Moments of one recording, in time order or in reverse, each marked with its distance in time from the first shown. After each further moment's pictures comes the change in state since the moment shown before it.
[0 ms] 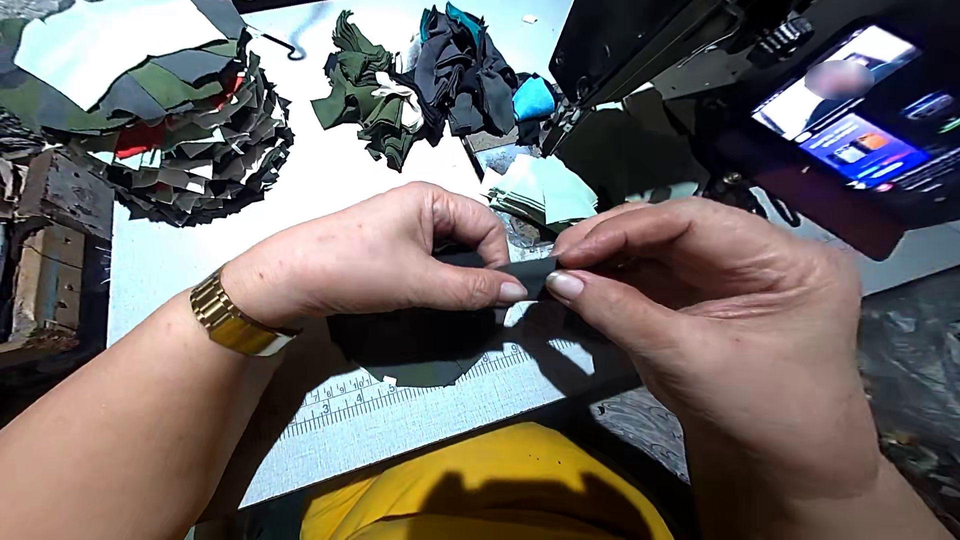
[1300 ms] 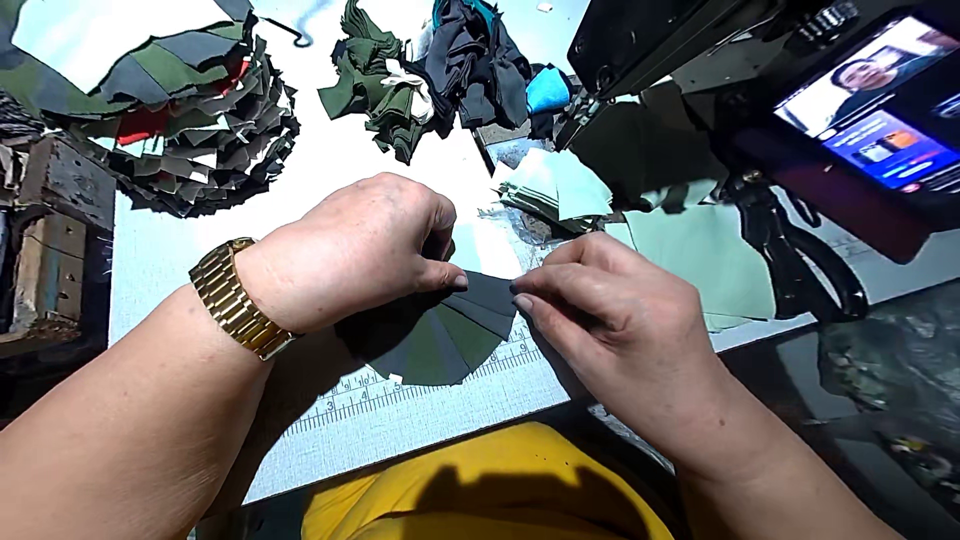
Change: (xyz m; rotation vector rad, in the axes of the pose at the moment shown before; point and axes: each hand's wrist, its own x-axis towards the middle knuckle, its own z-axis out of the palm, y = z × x) left_hand -0.001 -0.014 -0.006 0.802 0.137 -0.286; right_hand -0.017 0.028 0.005 -0.633 -0.160 -0.044
